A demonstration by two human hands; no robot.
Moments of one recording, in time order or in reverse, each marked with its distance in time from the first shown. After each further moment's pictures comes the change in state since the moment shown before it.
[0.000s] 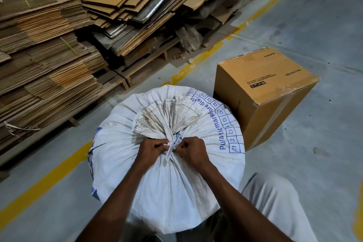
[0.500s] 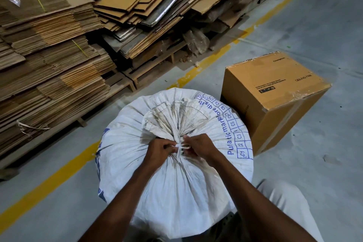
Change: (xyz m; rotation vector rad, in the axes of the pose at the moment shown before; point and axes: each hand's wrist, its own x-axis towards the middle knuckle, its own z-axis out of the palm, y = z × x) left_hand 0.002 0.013 -0.002 0.089 0.005 0.092; right_hand 0.029 -0.009 -0.018 0.368 -0.213 0.237
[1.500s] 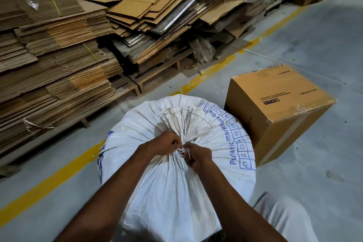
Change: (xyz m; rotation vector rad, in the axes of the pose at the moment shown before) left_hand 0.054 0.033 -0.027 0.467 -0.429 0.204; right_hand 0.004 -0.018 0.038 0.679 0.244 0.495
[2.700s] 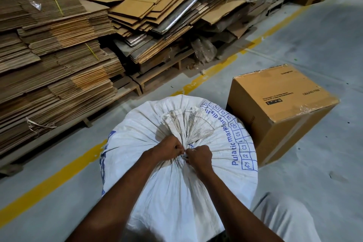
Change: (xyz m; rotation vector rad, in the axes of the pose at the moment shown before) left_hand 0.000 -0.009 0.024 -0.085 0.018 -0.061; right_hand 0.020 0.024 -0.009 -0.604 0.079 -0.388
